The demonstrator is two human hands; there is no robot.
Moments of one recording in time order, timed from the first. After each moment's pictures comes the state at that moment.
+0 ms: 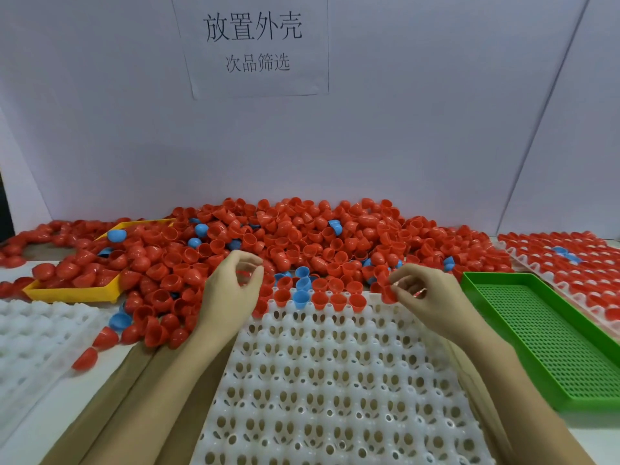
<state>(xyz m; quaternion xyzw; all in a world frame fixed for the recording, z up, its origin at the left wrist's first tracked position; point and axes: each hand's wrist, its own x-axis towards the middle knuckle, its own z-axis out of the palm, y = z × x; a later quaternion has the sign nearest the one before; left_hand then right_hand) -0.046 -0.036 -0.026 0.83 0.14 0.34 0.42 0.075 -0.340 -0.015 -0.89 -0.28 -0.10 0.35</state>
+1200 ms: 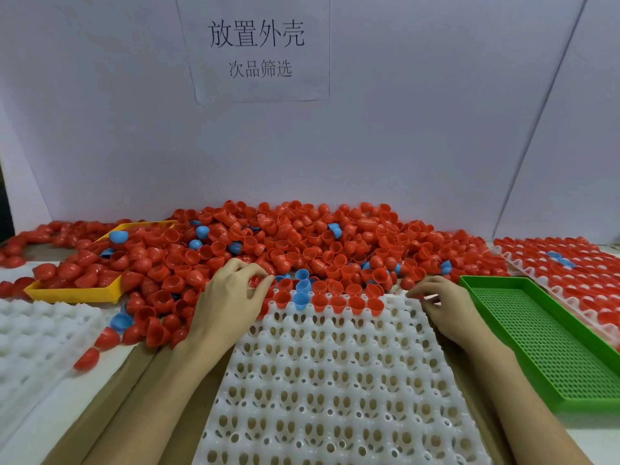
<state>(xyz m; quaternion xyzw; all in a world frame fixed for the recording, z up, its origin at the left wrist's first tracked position) -0.050 -0.029 -0.031 0.91 0.11 0.32 0.24 0.117 -0.370 -0.051 -0.92 -0.23 -0.12 0.29</state>
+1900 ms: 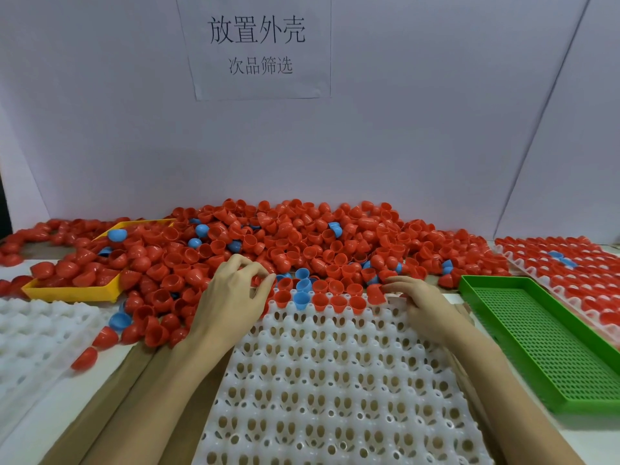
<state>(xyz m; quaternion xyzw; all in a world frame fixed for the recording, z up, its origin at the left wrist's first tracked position) -0.050 -0.033 -0.029 0.91 0.10 0.33 0.22 0.098 -0.335 -0.035 -0.92 -0.32 -0.02 0.22</state>
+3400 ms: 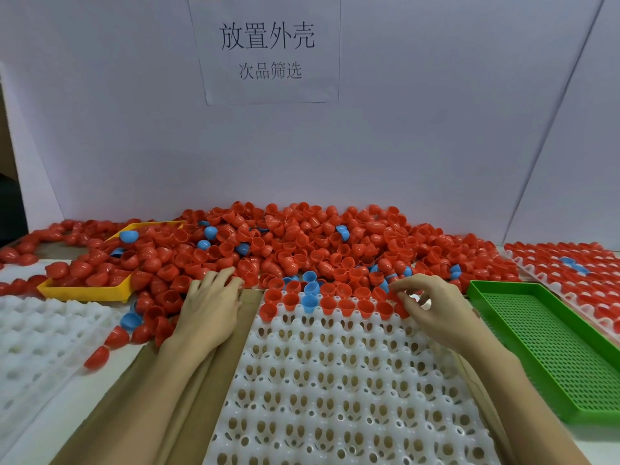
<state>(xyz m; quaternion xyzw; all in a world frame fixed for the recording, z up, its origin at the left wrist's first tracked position) -0.051 0.021 -0.057 0.97 0.14 0.18 0.02 0.078 -0.338 -0.022 -0.89 -0.32 -0.11 0.31</state>
